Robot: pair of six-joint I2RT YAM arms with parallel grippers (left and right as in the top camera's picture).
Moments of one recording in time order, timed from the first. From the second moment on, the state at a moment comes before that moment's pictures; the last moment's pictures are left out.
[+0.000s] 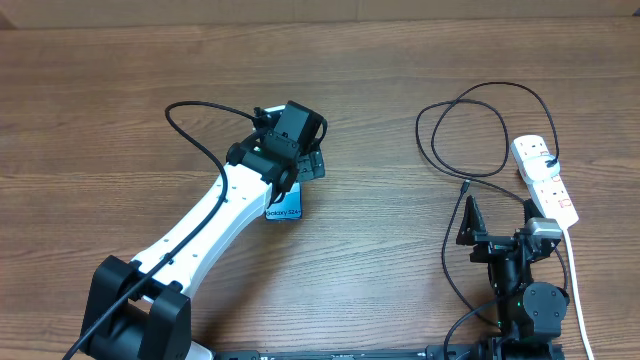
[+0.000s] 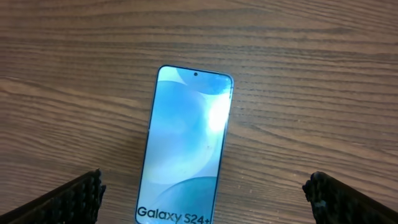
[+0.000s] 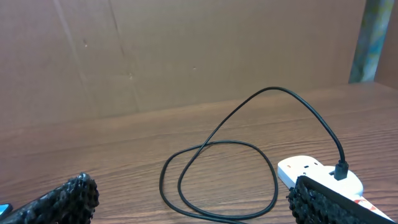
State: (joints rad) left arm -0.51 1.66 1.22 -0.71 -0.26 -0.68; right arm -0.05 0.01 0.02 -0.03 -0.02 0.13
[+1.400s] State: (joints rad) left arm -0.55 1.83 1.24 -0.72 -0.23 -0.65; right arm -0.05 0.01 0.02 -0.03 -0.02 0.13
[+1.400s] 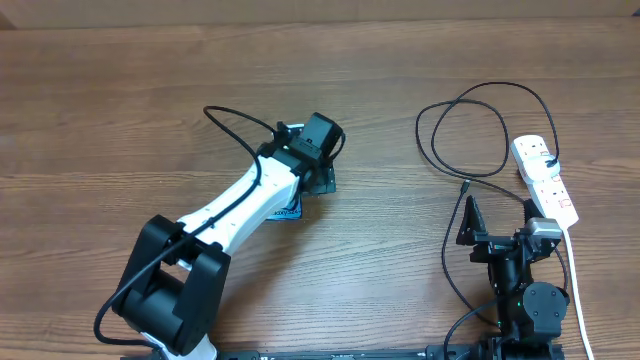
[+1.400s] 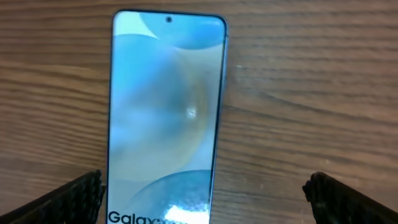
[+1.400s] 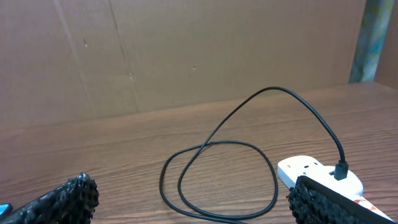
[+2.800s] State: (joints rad) left arm -0.43 1.92 1.22 -0.74 -0.07 -0.51; right arm -0.05 0.01 0.02 -0.03 -0.02 0.13
